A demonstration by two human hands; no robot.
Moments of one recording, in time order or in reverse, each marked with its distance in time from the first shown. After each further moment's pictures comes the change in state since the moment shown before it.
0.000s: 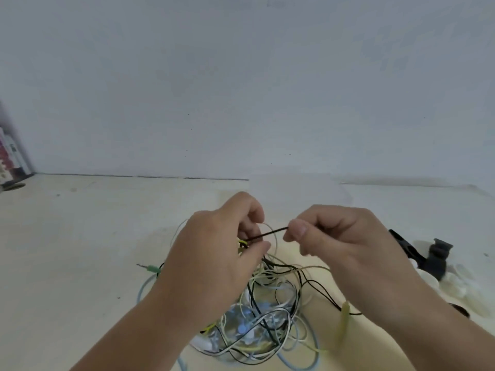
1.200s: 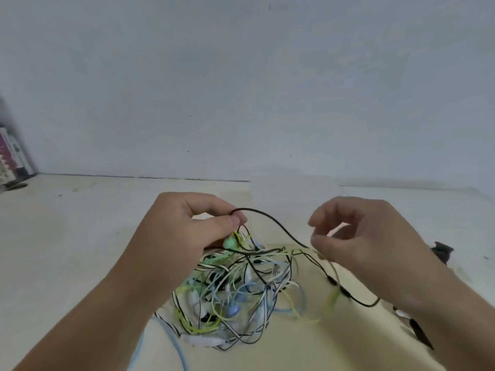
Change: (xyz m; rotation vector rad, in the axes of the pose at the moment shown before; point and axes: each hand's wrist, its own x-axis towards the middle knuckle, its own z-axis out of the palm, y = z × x) left_hand 0.011 -0.015 -0.030 -0.552 -0.048 -0.328; right_hand 0.006 -0.001 -0.024 -0.256 0.036 0.201
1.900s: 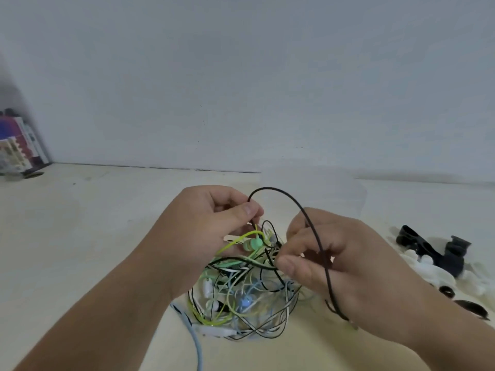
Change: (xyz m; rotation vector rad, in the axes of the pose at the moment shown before) left_hand 0.006 -0.007 0.010 -0.208 -0.058 -0.176; right_hand -0.013 -0.003 0.028 -0.011 -0.263 -0.404
